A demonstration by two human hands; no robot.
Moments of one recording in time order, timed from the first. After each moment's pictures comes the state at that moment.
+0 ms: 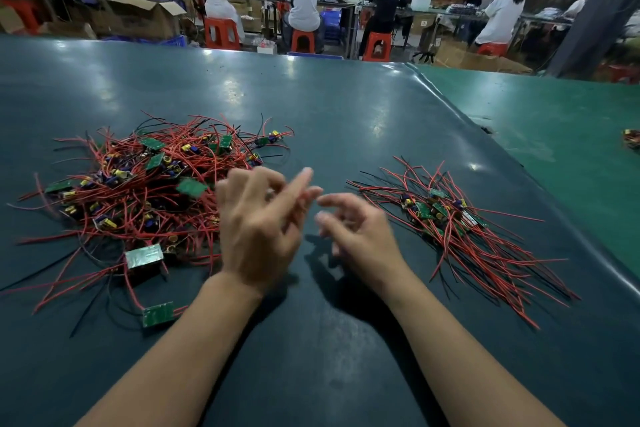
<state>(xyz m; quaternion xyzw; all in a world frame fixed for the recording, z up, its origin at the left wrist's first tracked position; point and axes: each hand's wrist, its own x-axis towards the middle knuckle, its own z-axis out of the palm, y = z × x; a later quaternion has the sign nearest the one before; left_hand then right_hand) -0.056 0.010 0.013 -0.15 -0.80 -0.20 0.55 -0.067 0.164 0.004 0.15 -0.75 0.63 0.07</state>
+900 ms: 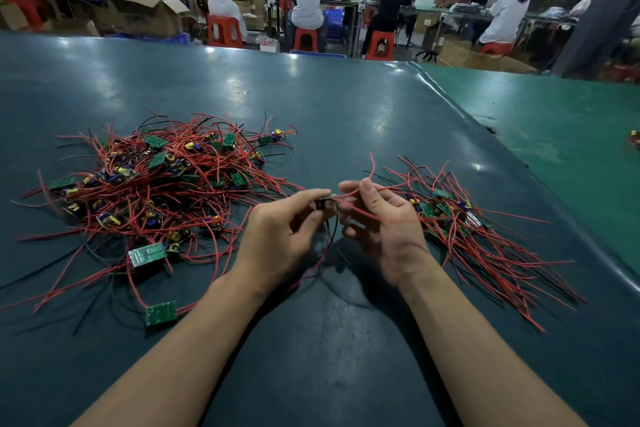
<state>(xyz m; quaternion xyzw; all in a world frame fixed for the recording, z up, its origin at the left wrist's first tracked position) -0.056 0.016 0.004 -0.18 -0.82 -0.43 0.32 -0.067 0.173 0.025 0.05 -0.54 0.84 -0.03</state>
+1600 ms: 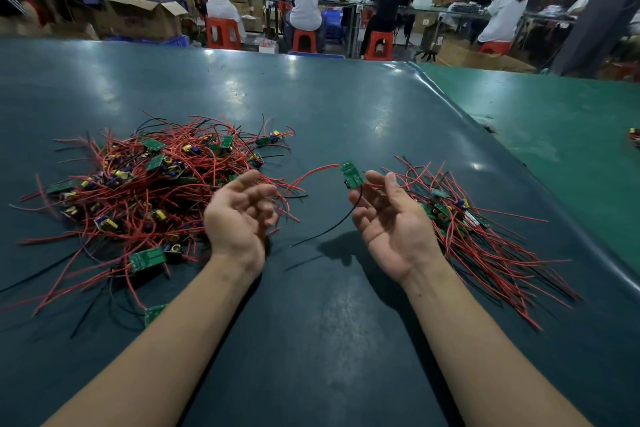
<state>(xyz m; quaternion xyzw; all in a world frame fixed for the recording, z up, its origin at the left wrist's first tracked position) -0.071 0.006 0.018 0.12 -0.40 -0.89 0.18 -0.078 0.185 0.026 -0.02 -0.36 0.93 -0.05</state>
